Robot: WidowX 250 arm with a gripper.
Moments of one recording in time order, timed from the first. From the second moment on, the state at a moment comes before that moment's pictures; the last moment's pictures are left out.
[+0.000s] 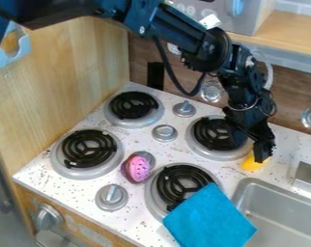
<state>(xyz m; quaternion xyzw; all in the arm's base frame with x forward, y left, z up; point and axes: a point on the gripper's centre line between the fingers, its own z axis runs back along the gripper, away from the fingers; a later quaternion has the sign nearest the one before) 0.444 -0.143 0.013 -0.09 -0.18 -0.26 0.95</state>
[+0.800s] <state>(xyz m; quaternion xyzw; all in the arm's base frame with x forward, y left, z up) 0.466 -0.141 -0.017 -0.07 -0.19 -0.22 0.95</state>
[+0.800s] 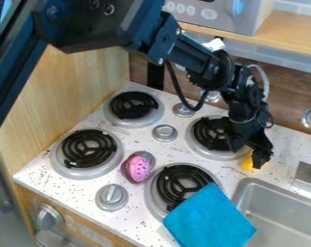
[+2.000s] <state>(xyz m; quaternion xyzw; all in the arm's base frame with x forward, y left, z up) 0.507 -0.155 -0.045 -0.05 -0.19 -0.18 0.96</state>
